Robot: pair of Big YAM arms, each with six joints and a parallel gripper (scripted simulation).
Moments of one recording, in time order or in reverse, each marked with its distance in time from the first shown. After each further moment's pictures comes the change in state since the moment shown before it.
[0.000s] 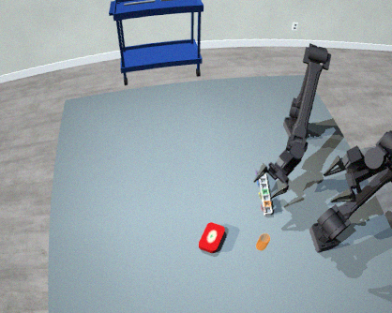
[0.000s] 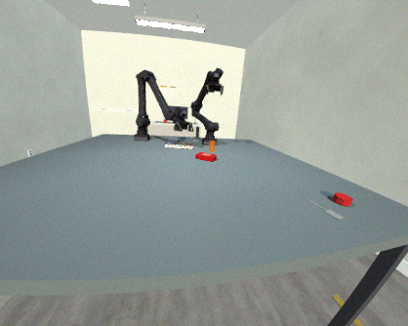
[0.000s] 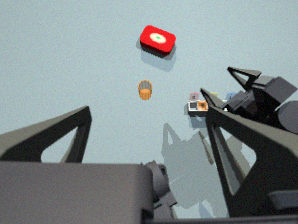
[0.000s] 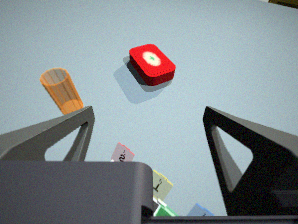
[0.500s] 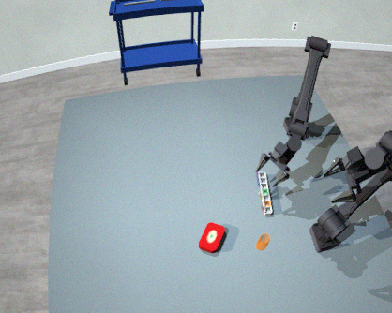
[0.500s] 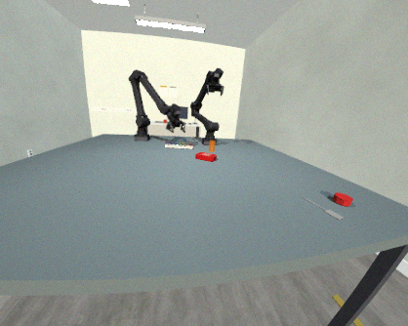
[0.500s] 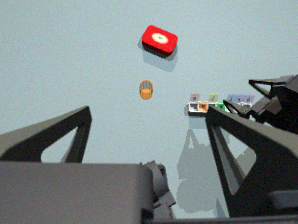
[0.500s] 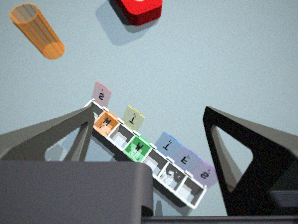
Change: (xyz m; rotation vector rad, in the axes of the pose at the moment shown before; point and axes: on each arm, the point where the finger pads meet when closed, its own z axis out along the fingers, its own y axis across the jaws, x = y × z) left arm 0.000 0.002 0.000 -0.011 0.000 -0.018; right arm 0.033 -0.036 -0.048 -0.010 0.299 0.015
